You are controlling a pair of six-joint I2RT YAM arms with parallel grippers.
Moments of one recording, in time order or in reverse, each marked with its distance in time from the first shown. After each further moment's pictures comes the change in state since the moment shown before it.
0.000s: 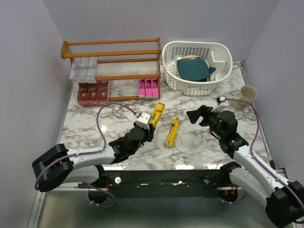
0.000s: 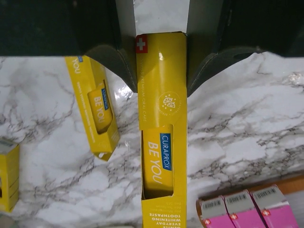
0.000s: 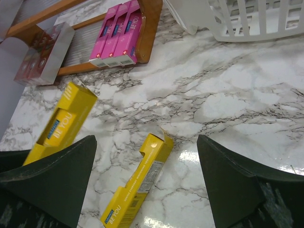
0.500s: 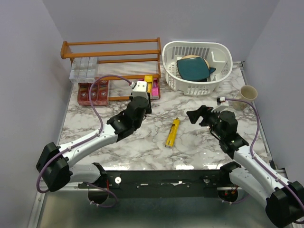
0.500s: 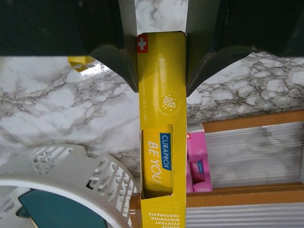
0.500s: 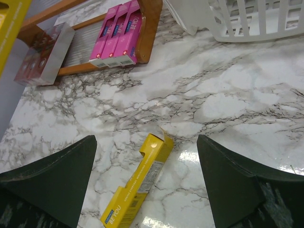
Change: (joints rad) left arm 0.175 0.042 0.533 -0.502 -0.113 -0.037; right arm 0.000 -0.001 0.000 -0.001 0.000 0.000
